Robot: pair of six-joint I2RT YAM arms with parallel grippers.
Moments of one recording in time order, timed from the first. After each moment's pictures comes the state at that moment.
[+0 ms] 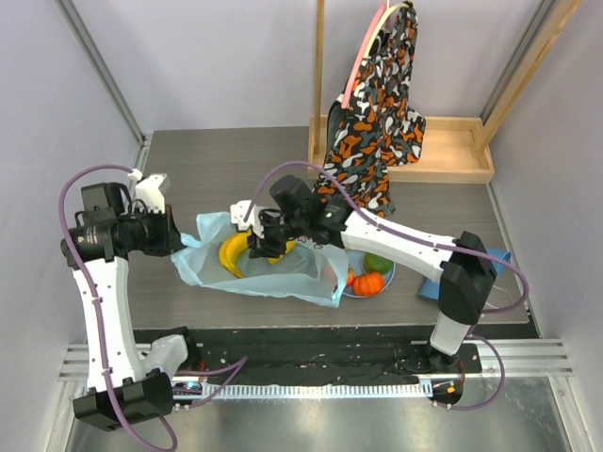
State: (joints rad) left arm 0.26 1.00 1.30 -1.27 0.54 0.25; right arm 0.97 1.71 1.49 -0.39 -0.56 -0.48
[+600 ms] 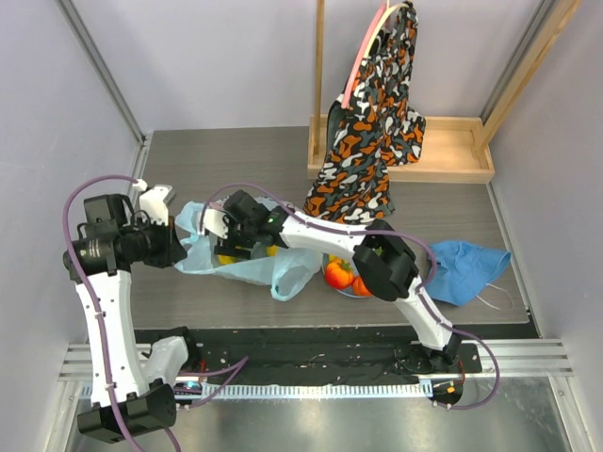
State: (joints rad) left arm 0.26 0.92 1.24 -1.30 0.52 0.32; right arm 1.03 2.21 1.82 -0.32 -0.10 -0.56
